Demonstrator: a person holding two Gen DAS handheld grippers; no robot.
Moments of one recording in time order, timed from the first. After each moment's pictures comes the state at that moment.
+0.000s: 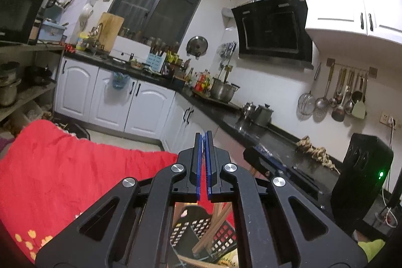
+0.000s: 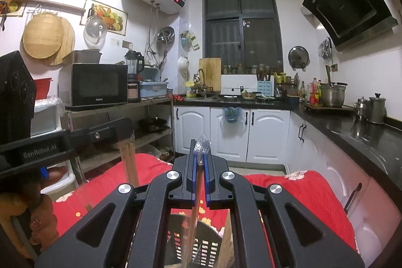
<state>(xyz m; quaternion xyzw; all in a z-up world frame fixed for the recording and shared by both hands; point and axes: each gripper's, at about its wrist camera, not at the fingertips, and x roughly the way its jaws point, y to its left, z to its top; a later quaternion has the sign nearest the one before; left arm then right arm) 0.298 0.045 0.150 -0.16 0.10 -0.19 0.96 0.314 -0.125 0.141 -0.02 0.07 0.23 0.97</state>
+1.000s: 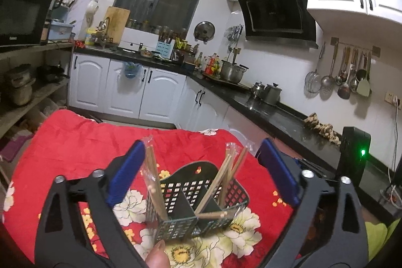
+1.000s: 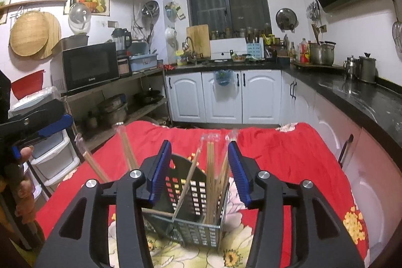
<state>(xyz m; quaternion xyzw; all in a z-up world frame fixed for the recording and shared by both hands) 0.241 0.059 0.134 -0.12 0.14 -0.17 0.97 0.286 -0.160 0.105 0.01 0.18 0.22 0.96</state>
